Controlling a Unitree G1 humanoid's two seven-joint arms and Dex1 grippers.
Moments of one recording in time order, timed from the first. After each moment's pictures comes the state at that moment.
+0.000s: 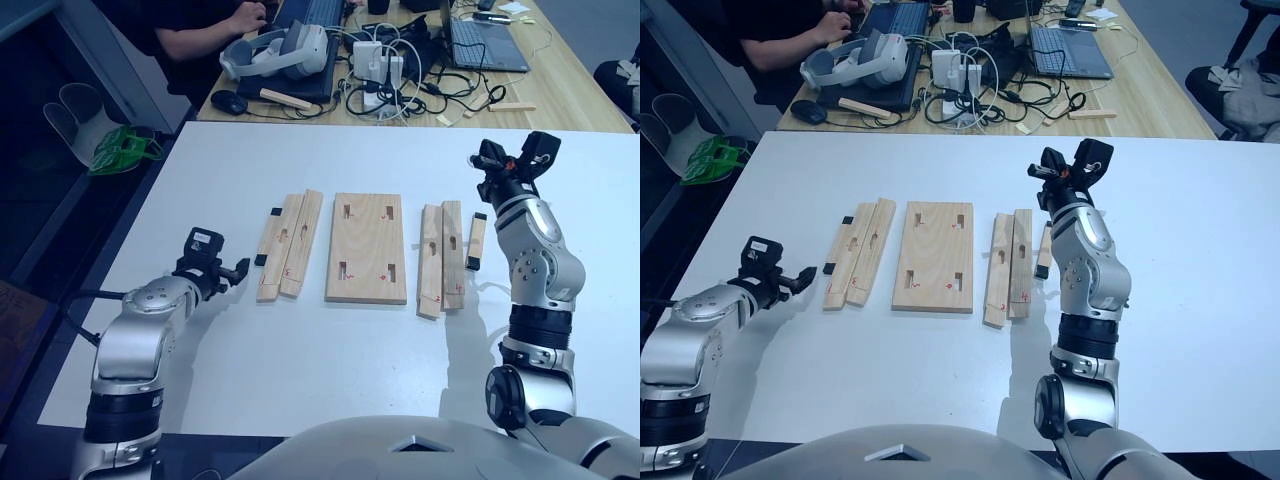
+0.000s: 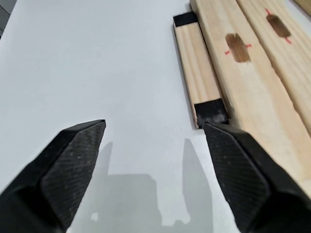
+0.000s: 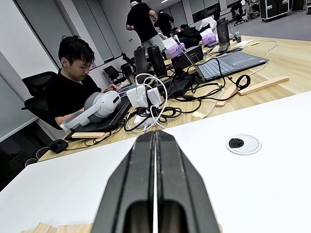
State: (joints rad) left arm 0.06 0.59 0.11 -0.37 -0.19 0.96 -0.33; right arm -0.40 -0.06 -0.26 -0.04 0.40 0.52 0.07
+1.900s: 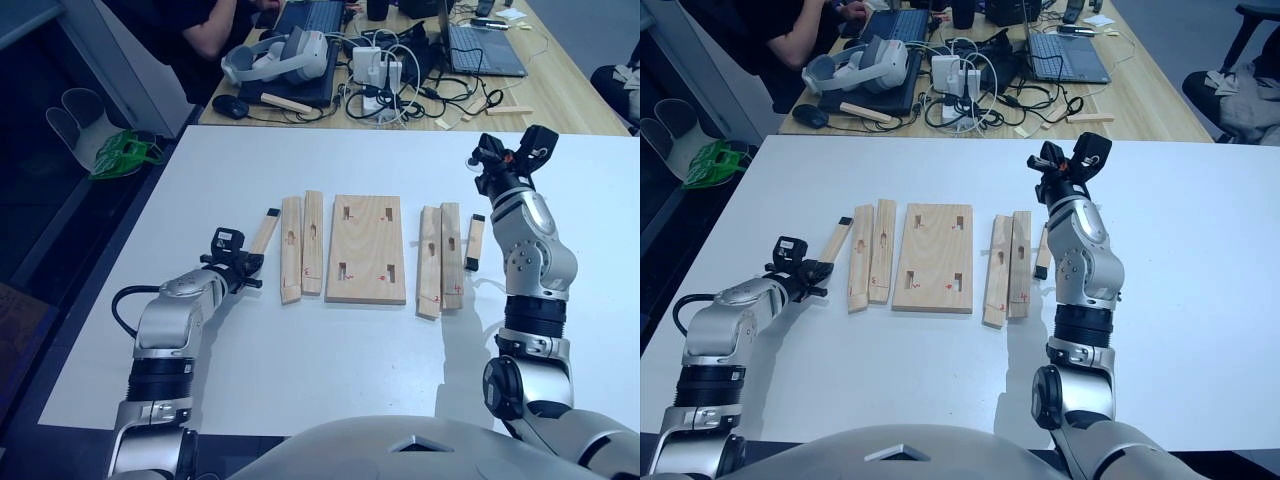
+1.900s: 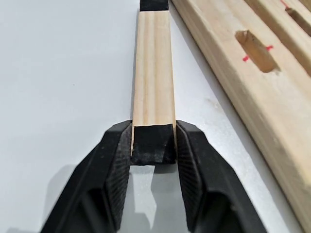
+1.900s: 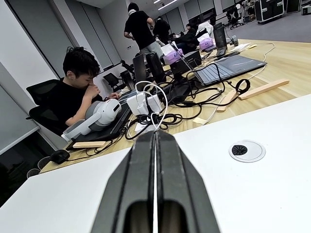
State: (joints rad) left arm -0.08 0.47 0.07 -0.02 -0.22 0.80 -0.34; right arm -0.47 -0.05 -0.28 0.06 0.41 0.46 0.05
